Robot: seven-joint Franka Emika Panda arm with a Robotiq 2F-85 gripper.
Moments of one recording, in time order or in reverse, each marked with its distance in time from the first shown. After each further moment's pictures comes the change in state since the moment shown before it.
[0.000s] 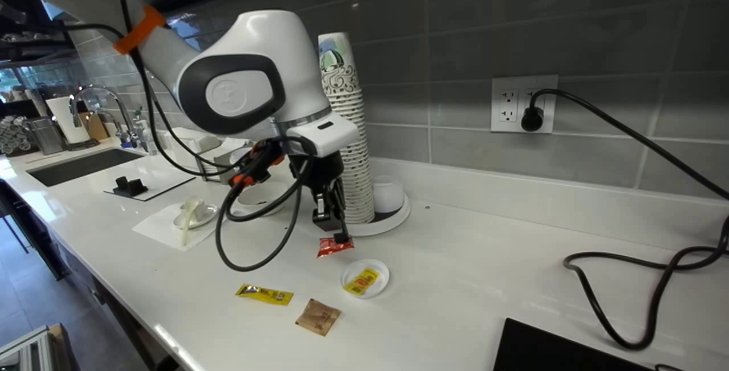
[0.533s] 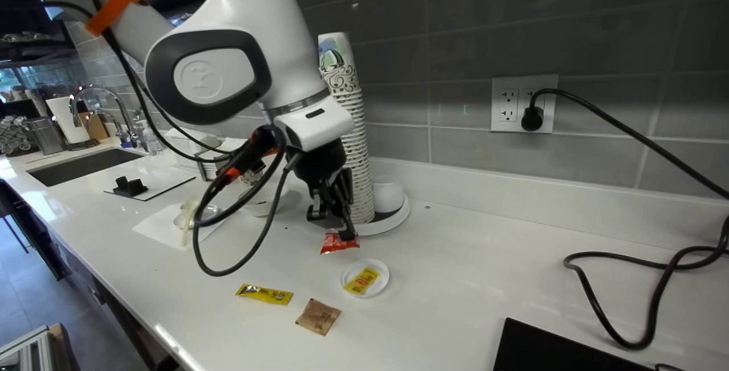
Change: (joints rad) arm -0.086 -0.090 0.003 -0.040 -0.004 0.008 0.095
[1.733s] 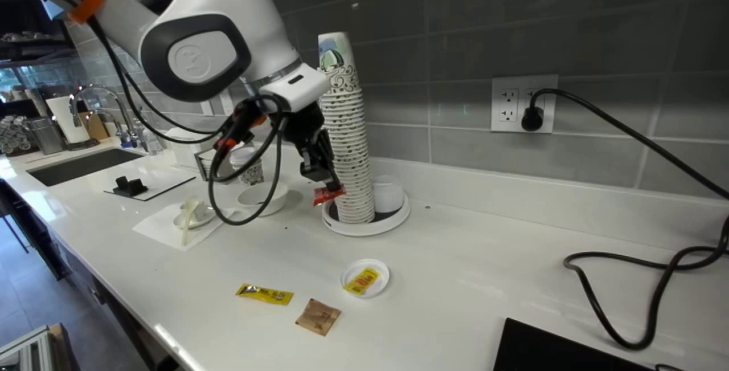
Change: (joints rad) arm 0.027 -0.059 0.152 -0.009 0.086 0.086 -0.080
